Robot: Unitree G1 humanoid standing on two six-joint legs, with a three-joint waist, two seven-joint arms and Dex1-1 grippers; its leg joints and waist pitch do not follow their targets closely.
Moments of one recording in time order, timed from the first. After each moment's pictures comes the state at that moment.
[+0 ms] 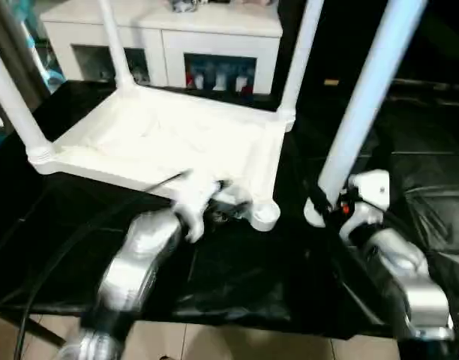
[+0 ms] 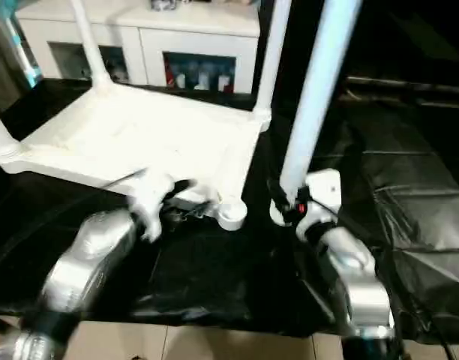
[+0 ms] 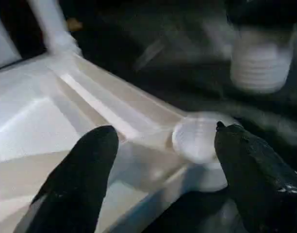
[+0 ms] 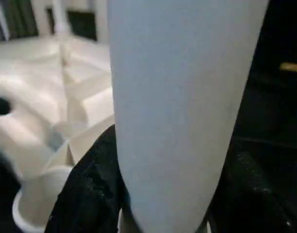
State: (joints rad) left arm -0.51 0.24 -0.25 0.41 -0.03 0.06 -0.72; right arm -0.17 -0.26 -0.07 0.00 0.20 0.24 0.40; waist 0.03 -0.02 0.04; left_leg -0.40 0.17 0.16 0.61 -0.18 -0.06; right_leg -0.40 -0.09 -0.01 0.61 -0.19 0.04
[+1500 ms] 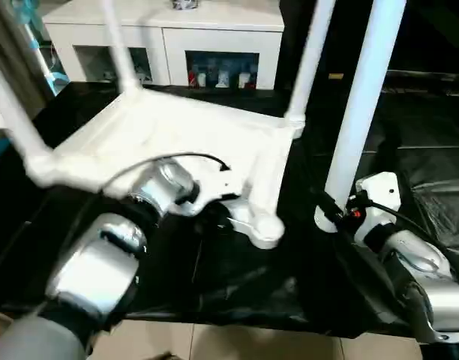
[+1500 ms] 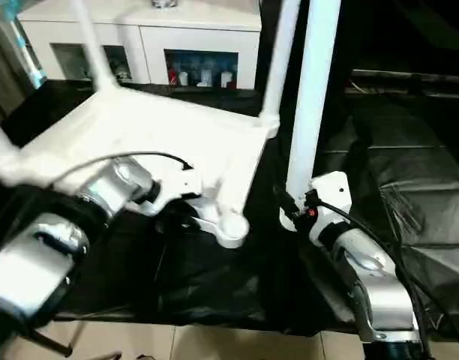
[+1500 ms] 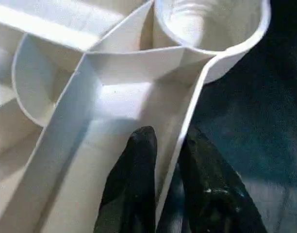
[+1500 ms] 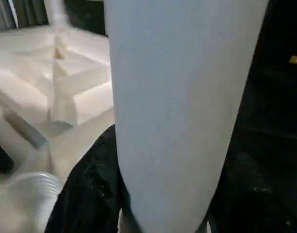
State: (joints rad) left arm -0.90 0.22 -0.39 0.95 0.19 0.17 -1.16; right arm -0.14 -0.30 -0.07 -0.06 0.22 0.29 0.44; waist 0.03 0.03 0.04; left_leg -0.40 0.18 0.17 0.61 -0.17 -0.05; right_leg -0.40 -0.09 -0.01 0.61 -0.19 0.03
